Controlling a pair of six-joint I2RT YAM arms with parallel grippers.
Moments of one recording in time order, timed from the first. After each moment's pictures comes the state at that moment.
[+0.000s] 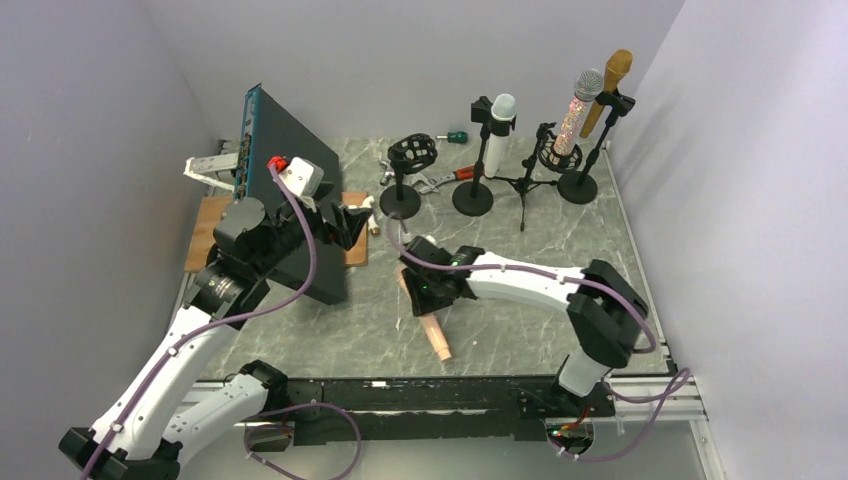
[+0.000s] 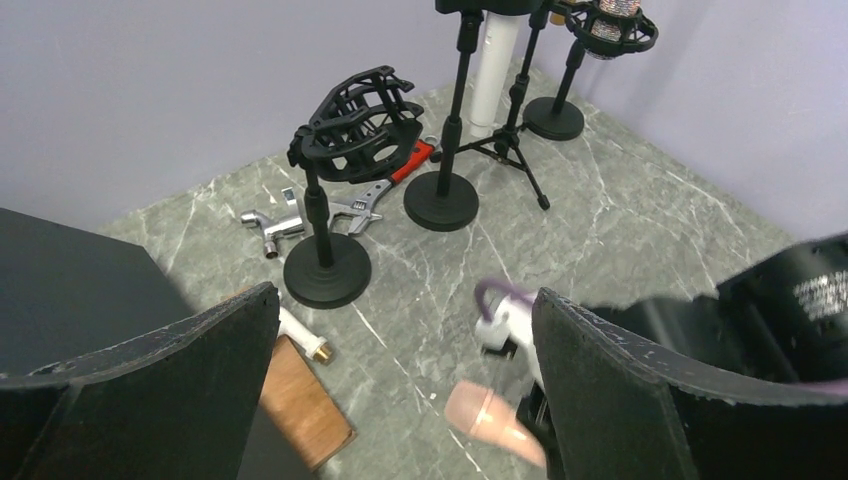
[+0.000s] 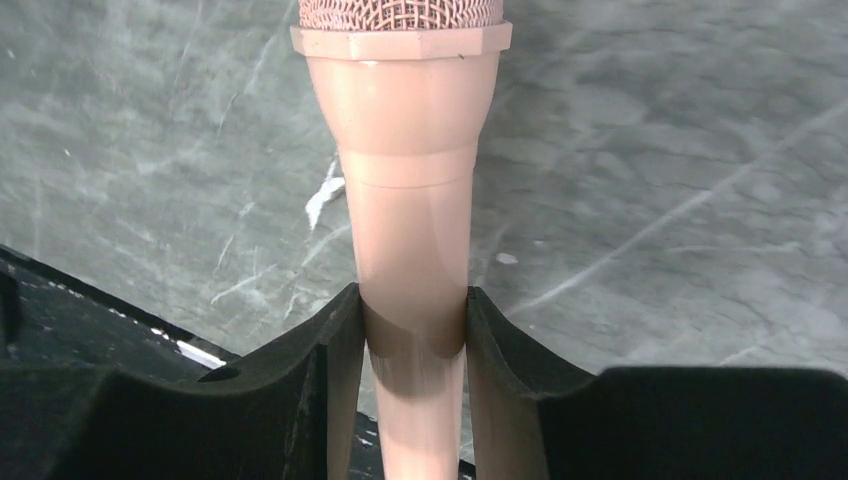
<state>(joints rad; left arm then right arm) -0.49 0.84 0.99 -0.16 0.19 -0.07 0.96 1.61 1.07 -0.55 0.05 0.61</state>
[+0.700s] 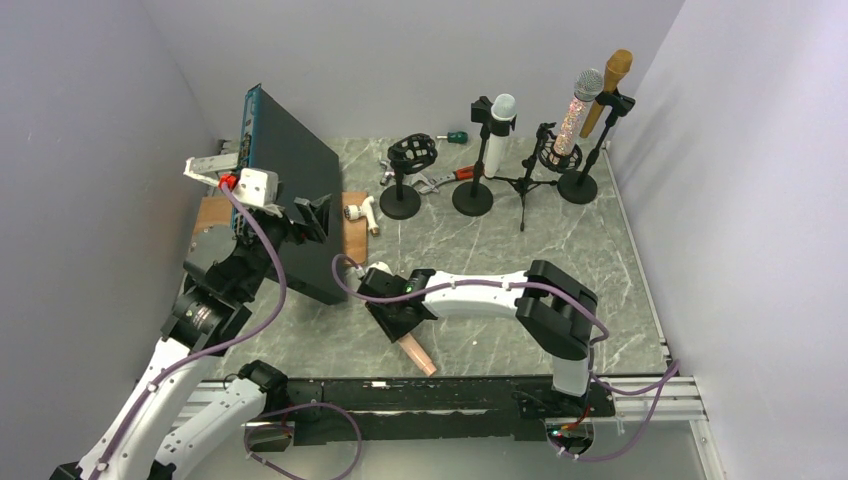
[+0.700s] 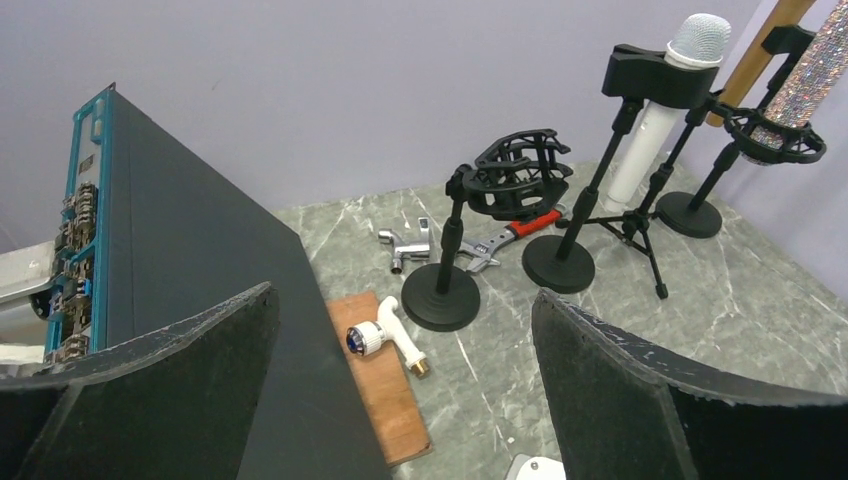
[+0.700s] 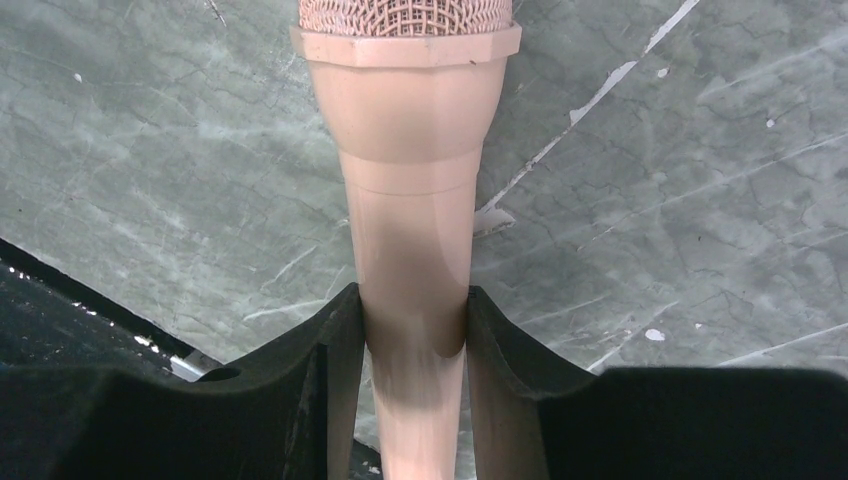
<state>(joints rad) -0.49 0.68 0.94 -0.17 -0.16 -0.07 1.18 1.88 1.25 -0.56 0.11 0.48</state>
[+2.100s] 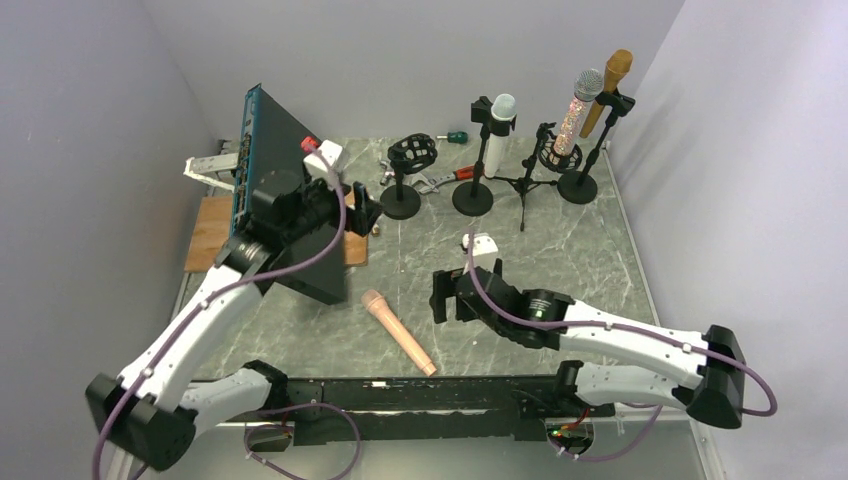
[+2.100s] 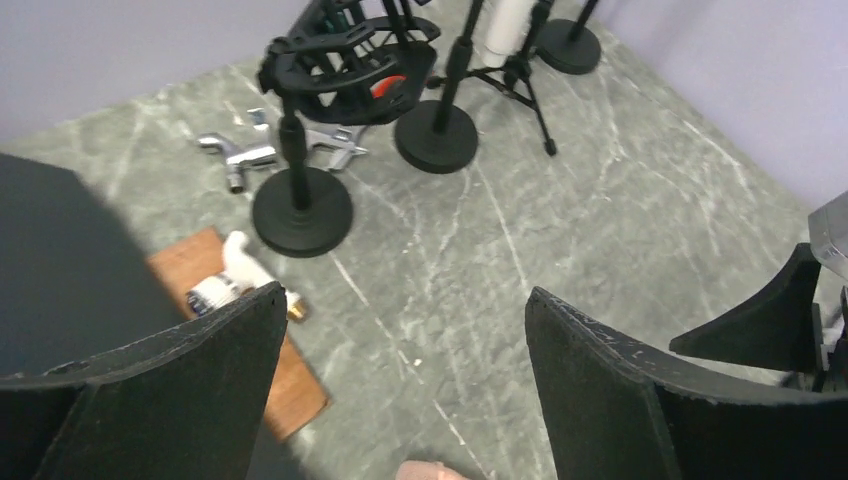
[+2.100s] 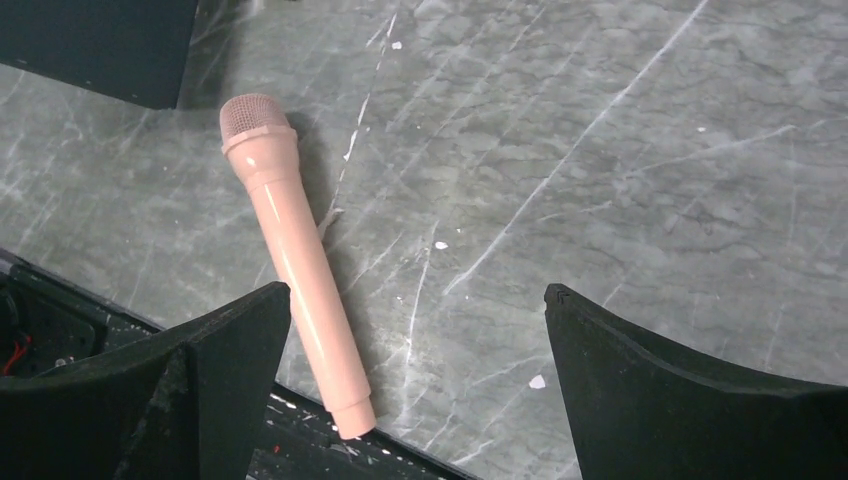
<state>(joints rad) -0.47 1.00 1.01 -0.19 0.16 -0.11 1.13 1.06 0.78 -0.45 0.47 0.68</state>
